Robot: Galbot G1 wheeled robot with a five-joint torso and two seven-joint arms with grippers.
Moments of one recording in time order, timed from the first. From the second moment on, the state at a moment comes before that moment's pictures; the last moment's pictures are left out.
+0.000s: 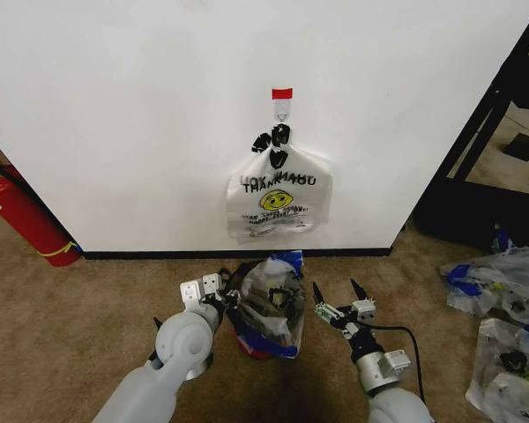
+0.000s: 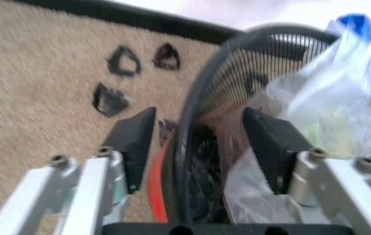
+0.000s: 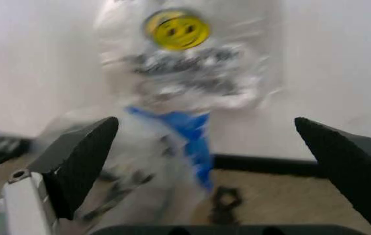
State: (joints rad) left arm 1.12 -1.15 -0.12 -2.01 -0.99 0.59 -0.69; right arm -1.47 1.03 0.16 1.91 0.44 0.25 0.12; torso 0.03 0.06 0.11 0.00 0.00
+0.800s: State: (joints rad) left arm 1.23 -1.16 -0.11 -2.09 -0.73 0.53 -0.59; right arm -1.19 0.98 0.08 1.92 1.07 -0.37 0.26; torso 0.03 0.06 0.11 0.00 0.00
